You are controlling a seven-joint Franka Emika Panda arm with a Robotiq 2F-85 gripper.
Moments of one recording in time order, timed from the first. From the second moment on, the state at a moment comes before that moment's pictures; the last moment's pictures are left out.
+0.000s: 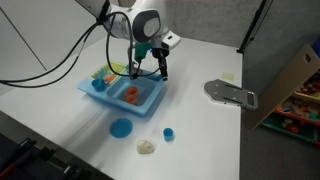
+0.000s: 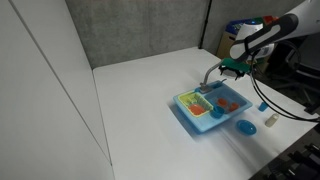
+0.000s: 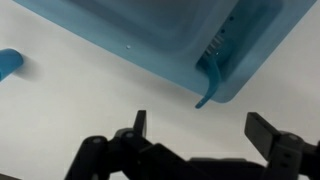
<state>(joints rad) -0.04 0.83 -0.23 -1.61 0.08 2.53 0.86</state>
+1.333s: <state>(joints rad) -0.04 0.85 -0.22 -1.57 0.10 2.54 0.86</state>
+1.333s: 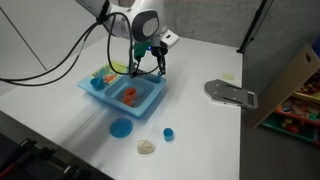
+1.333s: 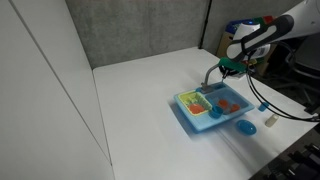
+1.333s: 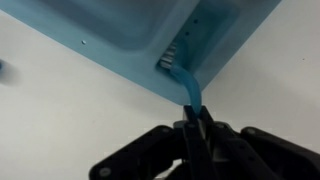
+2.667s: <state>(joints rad) -0.02 0.54 -0.23 -1.84 0.06 2.55 0.84</state>
